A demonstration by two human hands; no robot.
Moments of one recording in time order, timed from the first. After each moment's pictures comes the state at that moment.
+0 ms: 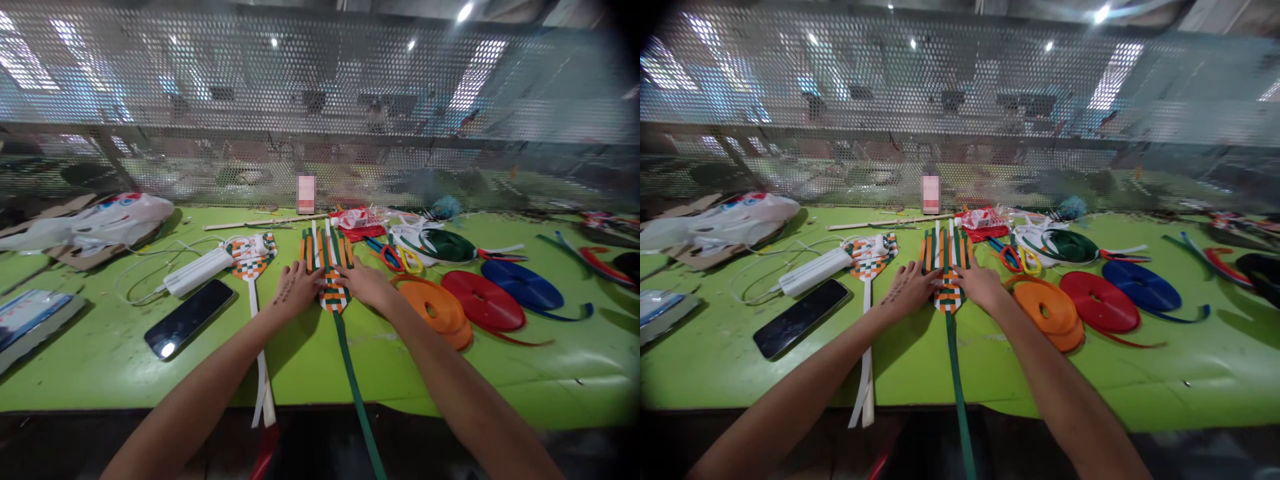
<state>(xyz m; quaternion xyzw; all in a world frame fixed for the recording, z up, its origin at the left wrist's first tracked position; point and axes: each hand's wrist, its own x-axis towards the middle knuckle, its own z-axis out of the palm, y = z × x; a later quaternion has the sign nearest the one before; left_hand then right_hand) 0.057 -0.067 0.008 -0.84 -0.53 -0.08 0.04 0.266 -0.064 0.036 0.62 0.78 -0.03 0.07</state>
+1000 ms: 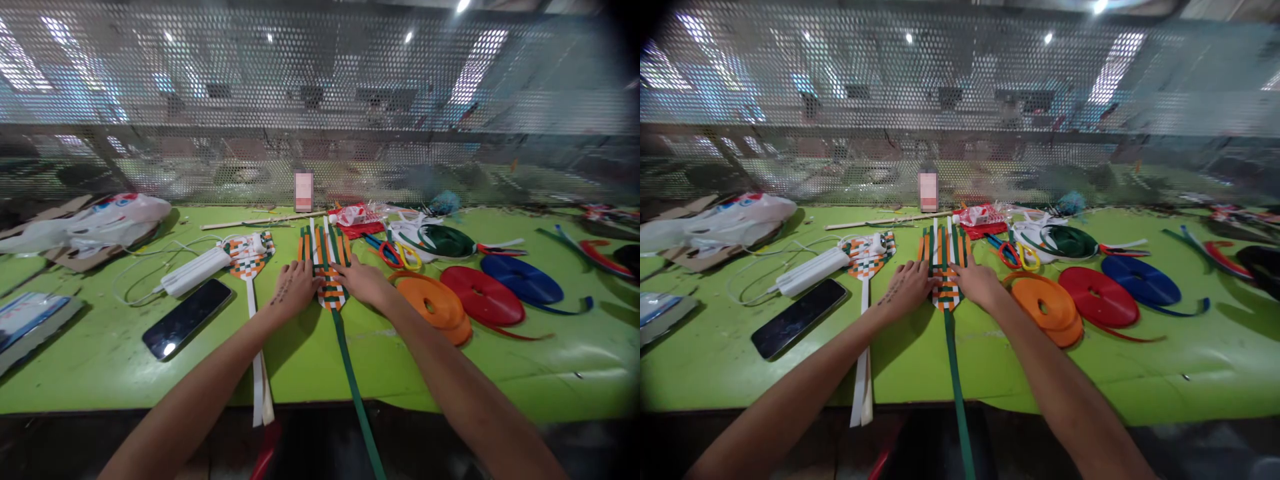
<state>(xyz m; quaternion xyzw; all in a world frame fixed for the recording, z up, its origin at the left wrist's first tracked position) 0.061 -0.071 0.010 -0.84 -0.54 -0.10 0.03 0.263 -0.068 0.037 0.61 0.79 -0.02 0.07</state>
